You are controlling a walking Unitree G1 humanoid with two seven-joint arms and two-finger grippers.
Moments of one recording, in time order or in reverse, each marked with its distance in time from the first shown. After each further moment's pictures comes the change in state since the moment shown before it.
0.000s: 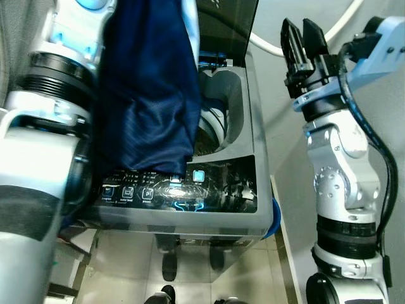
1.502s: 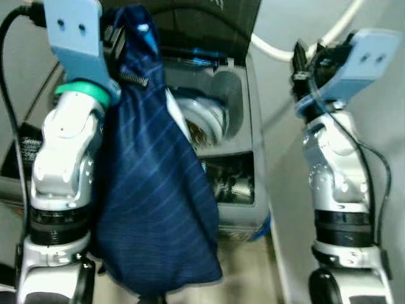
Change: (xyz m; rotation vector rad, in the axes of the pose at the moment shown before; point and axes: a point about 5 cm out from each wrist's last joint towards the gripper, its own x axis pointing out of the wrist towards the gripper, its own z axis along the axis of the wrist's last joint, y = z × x) left arm -0.109 -0.016 -0.020 -0.266 0.129 0.465; right arm 0.009 -0.031 -0.022 -0.172 0.088 -0.221
